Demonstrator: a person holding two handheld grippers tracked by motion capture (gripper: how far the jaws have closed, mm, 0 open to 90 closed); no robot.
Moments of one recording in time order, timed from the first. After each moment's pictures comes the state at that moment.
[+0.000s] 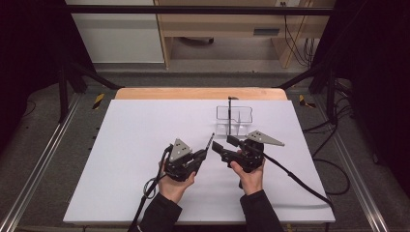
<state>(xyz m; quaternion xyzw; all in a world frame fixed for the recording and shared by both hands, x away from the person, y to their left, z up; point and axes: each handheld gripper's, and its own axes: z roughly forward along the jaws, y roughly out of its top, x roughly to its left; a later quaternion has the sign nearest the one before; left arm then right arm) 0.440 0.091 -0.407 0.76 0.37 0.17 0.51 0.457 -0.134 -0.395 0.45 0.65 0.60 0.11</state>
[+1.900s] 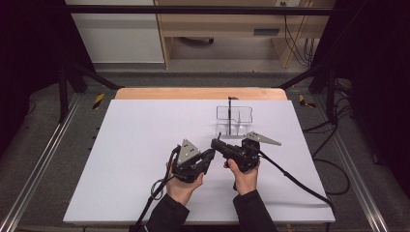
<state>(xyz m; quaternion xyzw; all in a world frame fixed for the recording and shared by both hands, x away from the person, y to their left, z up) 0.432 0.072 -0.398 0.75 0.35 0.18 0.53 0.459 -0.127 -0.400 0.46 0.63 0.62 0.04</state>
